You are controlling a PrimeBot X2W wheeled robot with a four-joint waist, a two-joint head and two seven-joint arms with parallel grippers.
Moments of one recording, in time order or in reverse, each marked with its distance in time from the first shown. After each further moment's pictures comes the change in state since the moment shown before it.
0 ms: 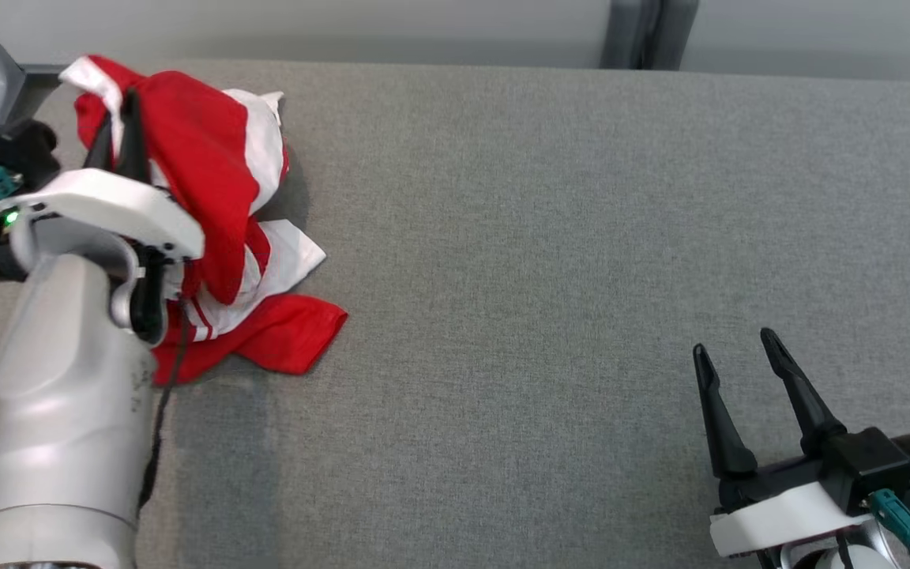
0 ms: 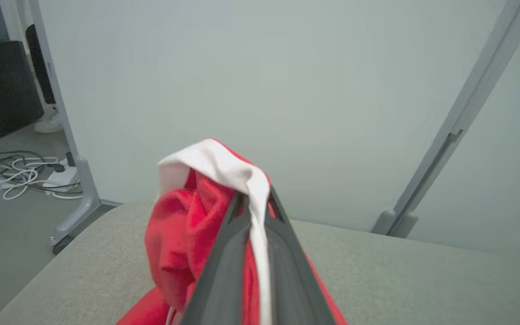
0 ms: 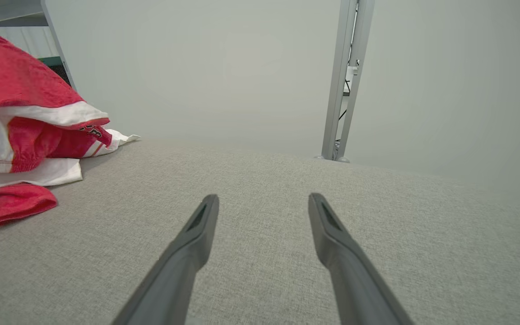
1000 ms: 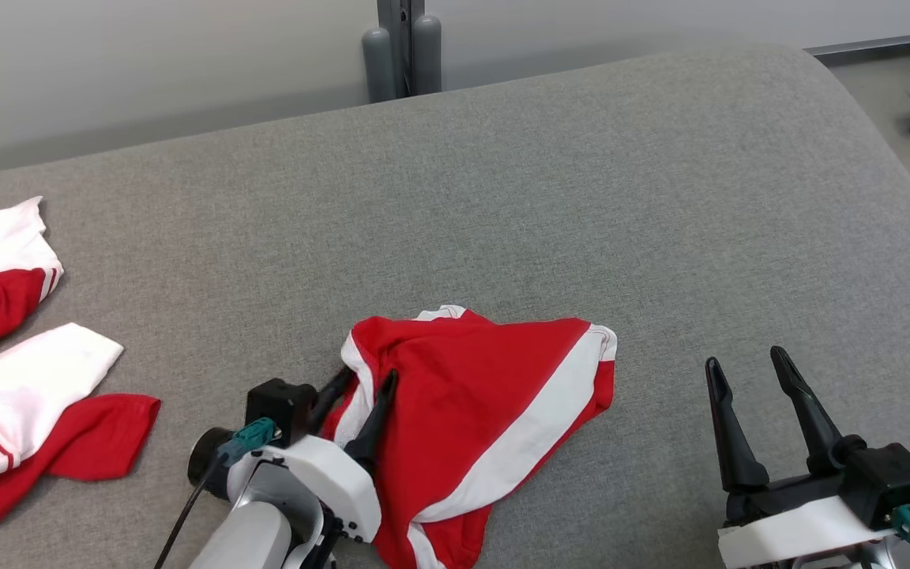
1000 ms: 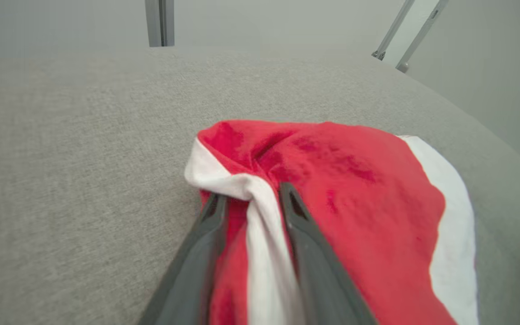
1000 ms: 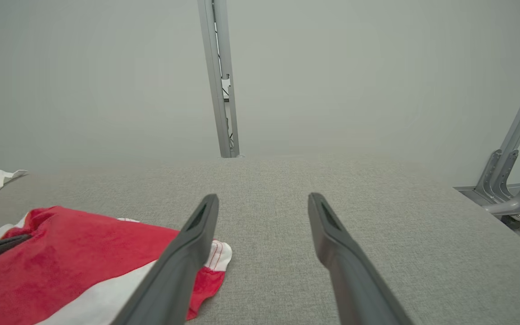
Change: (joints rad) left arm 0.567 -0.057 -0.449 -0.443 -0.078 0.044 0.094; right arm 0.050 0.000 -0.005 -0.013 0.108 0.000 0.000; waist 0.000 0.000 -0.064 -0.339
